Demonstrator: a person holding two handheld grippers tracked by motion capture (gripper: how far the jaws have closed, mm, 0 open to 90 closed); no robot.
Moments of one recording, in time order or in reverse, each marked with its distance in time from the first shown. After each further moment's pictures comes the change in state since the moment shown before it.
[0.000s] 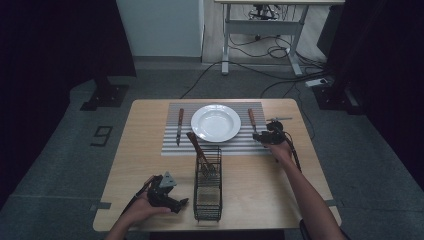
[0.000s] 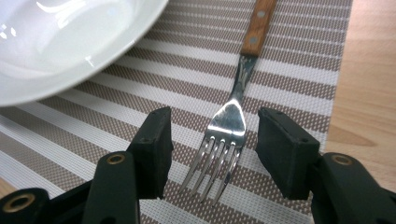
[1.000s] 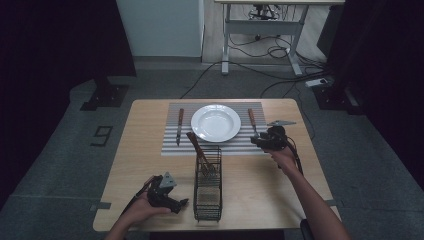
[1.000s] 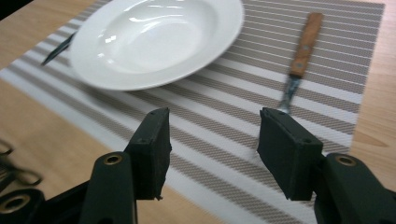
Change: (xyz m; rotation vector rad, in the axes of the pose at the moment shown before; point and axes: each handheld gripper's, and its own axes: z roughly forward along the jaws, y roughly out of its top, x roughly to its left) left arm -0.001 0.000 0.000 0.001 0.000 0.002; right arm 0.044 -0.008 -0.053 -0.078 0.075 -0.111
